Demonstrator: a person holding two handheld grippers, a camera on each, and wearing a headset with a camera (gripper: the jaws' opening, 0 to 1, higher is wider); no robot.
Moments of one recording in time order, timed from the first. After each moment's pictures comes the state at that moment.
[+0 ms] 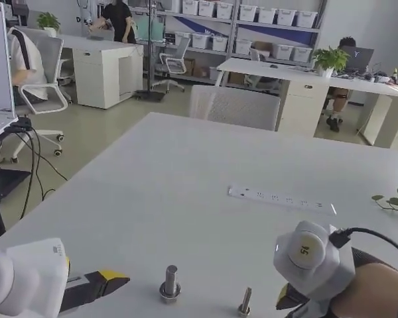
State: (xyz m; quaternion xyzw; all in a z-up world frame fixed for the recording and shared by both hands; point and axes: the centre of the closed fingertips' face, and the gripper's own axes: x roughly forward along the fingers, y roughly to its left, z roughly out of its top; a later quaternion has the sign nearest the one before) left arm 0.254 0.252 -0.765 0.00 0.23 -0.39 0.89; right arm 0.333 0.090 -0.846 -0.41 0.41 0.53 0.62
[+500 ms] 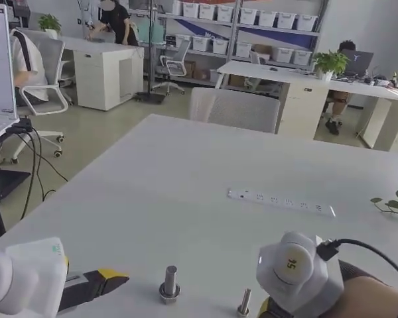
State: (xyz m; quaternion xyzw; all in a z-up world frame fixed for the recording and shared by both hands) left arm 0.252 0.252 -0.762 0.00 0.22 -0.38 0.90; right arm 0.293 0.128 -0.838 -0.40 0.39 0.58 0.60
